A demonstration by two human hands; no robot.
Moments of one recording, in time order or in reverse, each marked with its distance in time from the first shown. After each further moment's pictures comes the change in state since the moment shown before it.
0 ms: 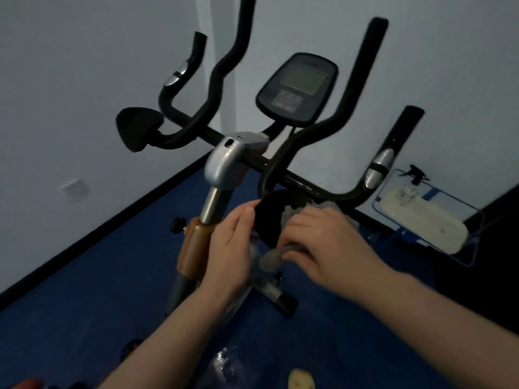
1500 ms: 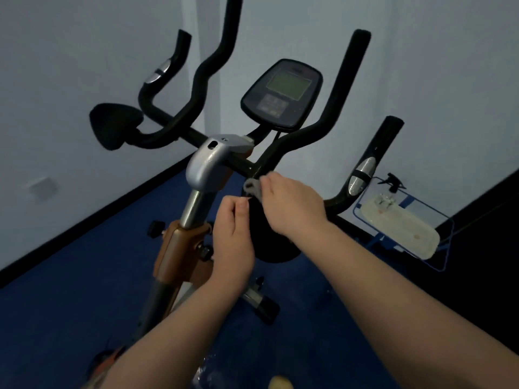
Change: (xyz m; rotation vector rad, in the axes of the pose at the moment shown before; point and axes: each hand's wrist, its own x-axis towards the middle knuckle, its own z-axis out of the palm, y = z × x) left_hand 0.023 -0.022 0.034 -0.038 0.165 0.070; right_hand 0.081 0.016 0.013 0.044 0.041 0.492
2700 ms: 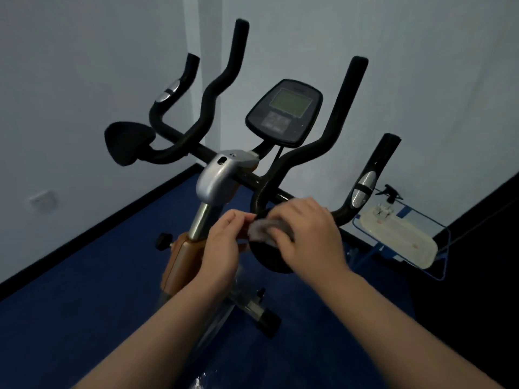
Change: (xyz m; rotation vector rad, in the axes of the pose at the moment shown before) left_hand 0.017 0.010 -0.034 -0.113 -0.156 -0.276; right_hand -0.055 0.008 0.002 0.021 0.277 -0.243
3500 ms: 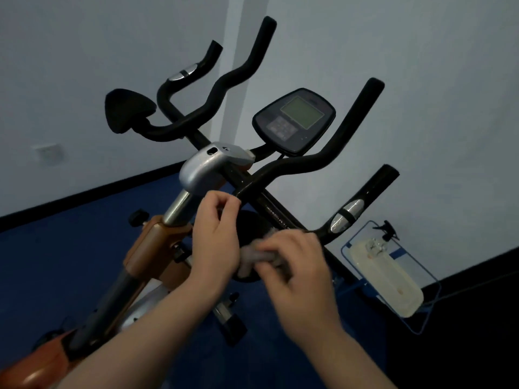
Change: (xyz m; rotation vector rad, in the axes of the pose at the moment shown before) left_hand -0.005 0.007 0.063 0.085 0.391 0.239; right_hand -0.030 0.041 -0.023 0.375 -0.034 -0.045
